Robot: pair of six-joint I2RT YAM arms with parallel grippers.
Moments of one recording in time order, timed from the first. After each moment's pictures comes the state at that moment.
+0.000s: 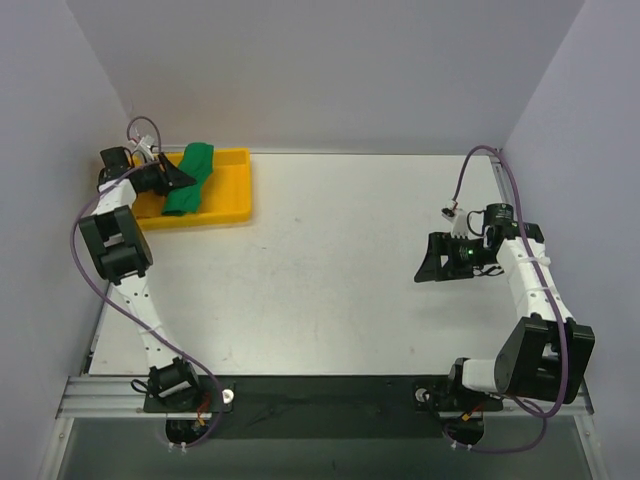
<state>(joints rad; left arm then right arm) 0.37 2.45 2.01 -0.34 0.95 -0.26 -0.16 1.32 0.99 -1.00 -0.67 -0.31</state>
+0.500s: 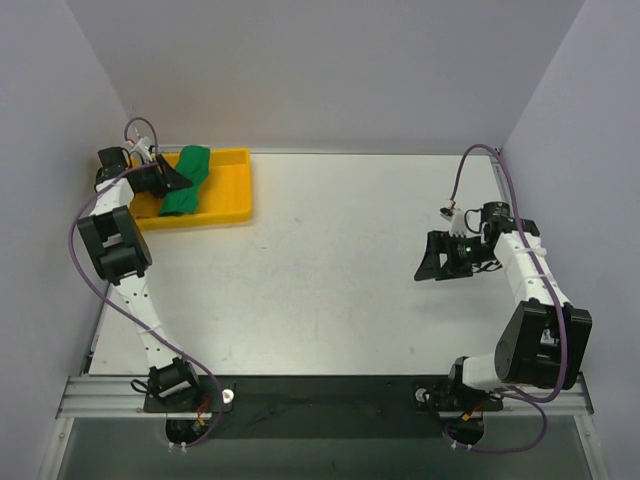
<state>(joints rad) 0.37 2.45 2.03 -0.40 0.88 -0.20 -0.16 1.38 0.99 -0.97 -0.65 -0.31</state>
